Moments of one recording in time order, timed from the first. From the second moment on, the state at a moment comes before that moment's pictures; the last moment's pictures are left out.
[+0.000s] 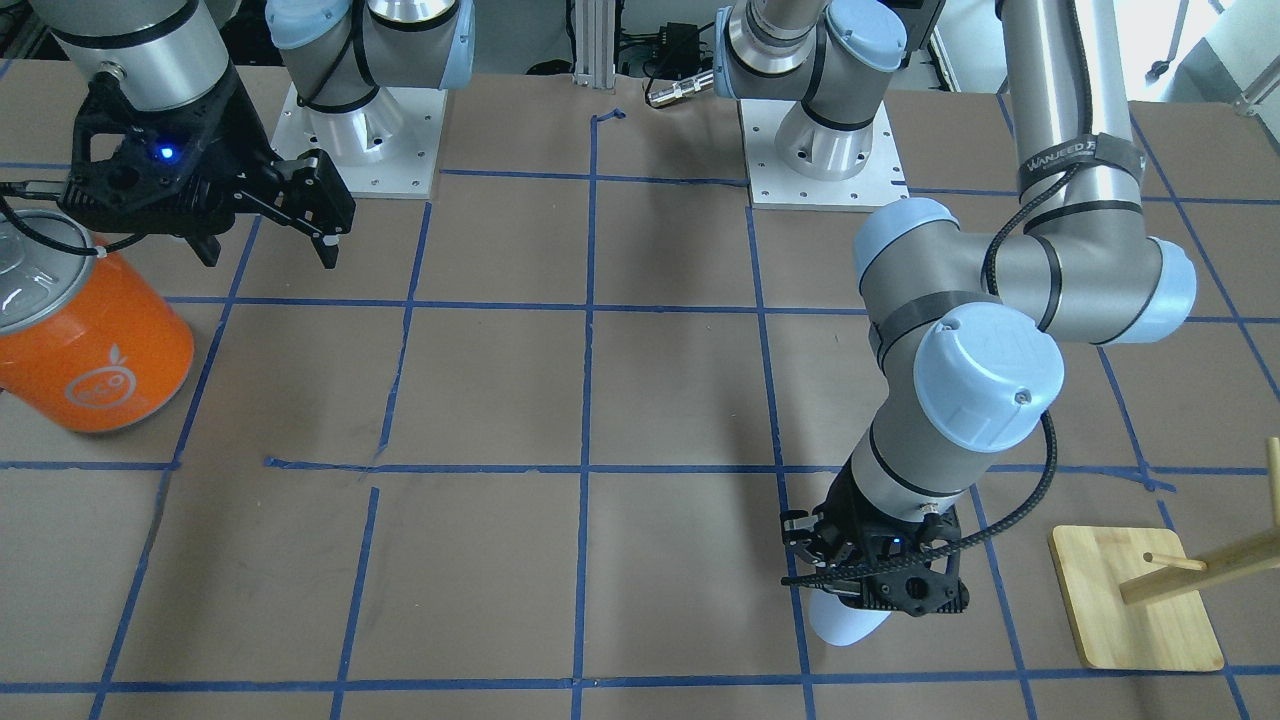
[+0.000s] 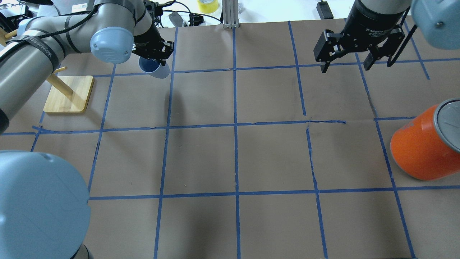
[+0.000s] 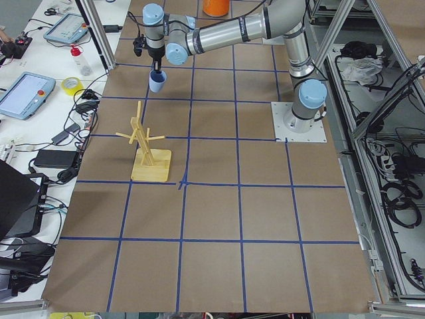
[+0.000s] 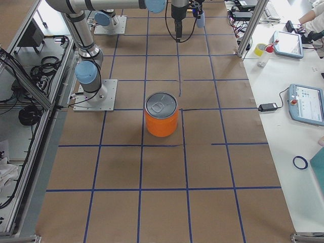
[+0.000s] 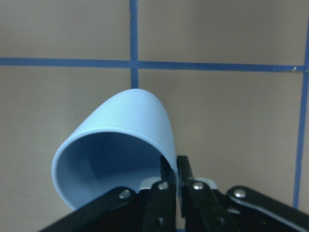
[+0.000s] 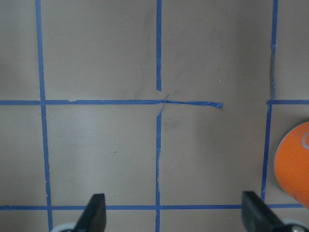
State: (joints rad) left arm -1.58 -2.08 -1.40 -1.10 1.57 0.08; right arm 1.56 -1.55 1.50 -1.55 -1.58 -0.02
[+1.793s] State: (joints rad) left arm -1.52 -2.03 -1.40 -1.24 1.68 0.32; right arm 1.56 -1.55 1.50 -1.49 -1.59 -0.02
